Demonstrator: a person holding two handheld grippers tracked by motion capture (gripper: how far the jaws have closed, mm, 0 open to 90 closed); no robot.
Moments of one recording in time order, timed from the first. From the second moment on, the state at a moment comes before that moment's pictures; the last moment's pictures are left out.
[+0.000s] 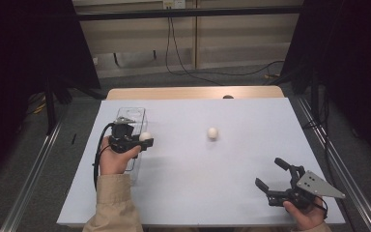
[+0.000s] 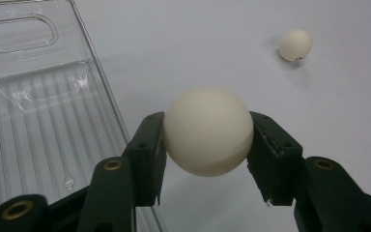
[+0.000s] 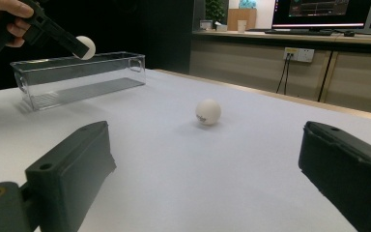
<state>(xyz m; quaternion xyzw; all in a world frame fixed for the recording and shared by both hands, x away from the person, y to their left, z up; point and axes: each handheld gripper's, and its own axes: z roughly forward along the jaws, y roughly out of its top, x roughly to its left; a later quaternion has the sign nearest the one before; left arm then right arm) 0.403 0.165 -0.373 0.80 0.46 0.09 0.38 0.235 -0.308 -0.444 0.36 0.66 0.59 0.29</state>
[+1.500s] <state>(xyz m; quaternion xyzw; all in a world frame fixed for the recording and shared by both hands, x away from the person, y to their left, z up) 0.401 0.186 -0.369 0.78 0.49 0.11 0.37 0.234 -0.308 -0.444 0.36 0.66 0.59 0.29</state>
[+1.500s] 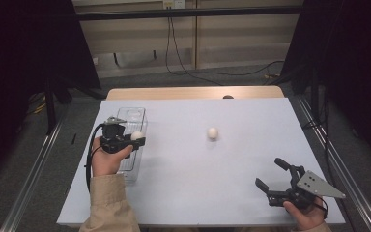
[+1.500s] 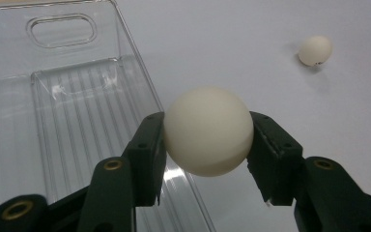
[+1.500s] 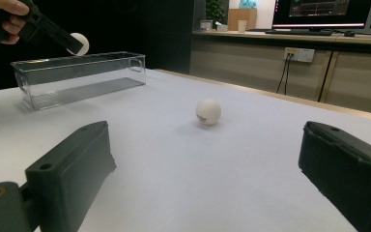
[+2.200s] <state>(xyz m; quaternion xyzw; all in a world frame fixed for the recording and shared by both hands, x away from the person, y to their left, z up) 0.400 0.196 -0.369 0.78 0.50 0.12 0.37 0.235 -0.307 -0.445 0.36 0.67 0.59 0.29</state>
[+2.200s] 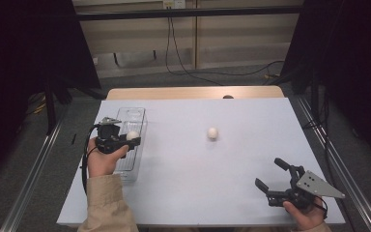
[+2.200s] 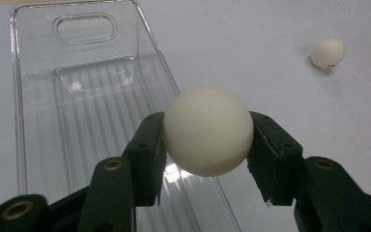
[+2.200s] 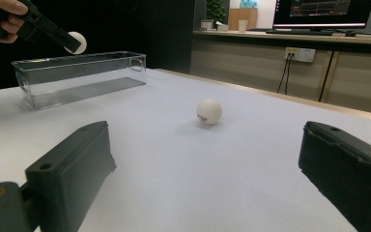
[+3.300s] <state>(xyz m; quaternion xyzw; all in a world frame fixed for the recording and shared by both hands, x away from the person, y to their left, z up) 0.403 0.208 -0.378 0.77 0.52 0.14 0.34 0.235 -0.307 -0.445 0.36 0.66 0.59 0.29</state>
